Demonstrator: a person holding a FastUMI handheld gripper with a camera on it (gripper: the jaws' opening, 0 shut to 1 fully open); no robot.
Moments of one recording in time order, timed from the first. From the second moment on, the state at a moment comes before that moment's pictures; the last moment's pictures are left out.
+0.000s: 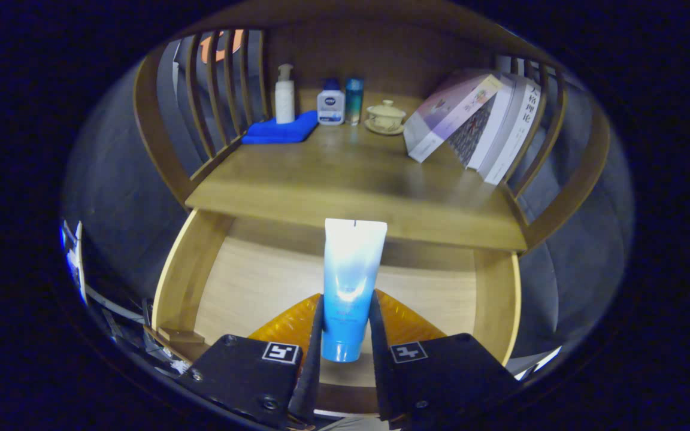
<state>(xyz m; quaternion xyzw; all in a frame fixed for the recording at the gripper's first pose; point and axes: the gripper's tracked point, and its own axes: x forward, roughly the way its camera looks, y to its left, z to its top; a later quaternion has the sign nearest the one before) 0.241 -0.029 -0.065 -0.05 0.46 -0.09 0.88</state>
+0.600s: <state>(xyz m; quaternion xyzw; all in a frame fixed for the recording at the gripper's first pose) 0.369 -0.033 -0.021 -0.09 0.39 -0.12 0.91</state>
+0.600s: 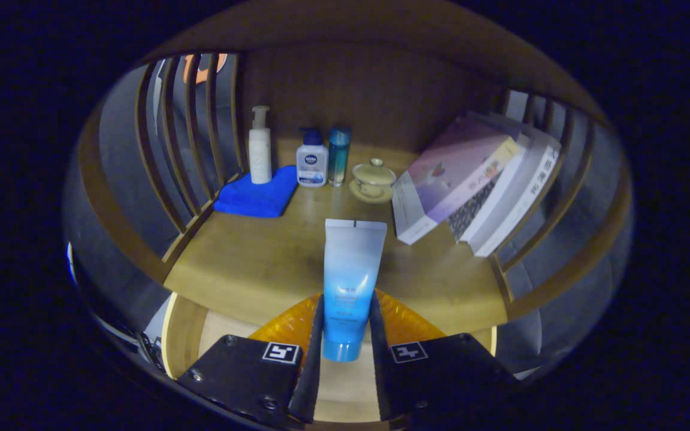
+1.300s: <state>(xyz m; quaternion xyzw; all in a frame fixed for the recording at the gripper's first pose) 0.411 -0.050 -0.082 -0.06 0.41 -0.14 0.90</state>
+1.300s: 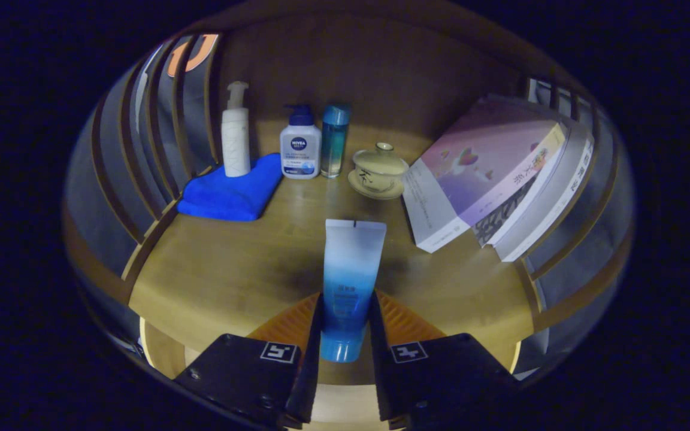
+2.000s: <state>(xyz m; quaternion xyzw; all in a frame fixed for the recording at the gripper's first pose) 0.315 0.009 -0.025 -0.07 0.33 -0.07 0.94</state>
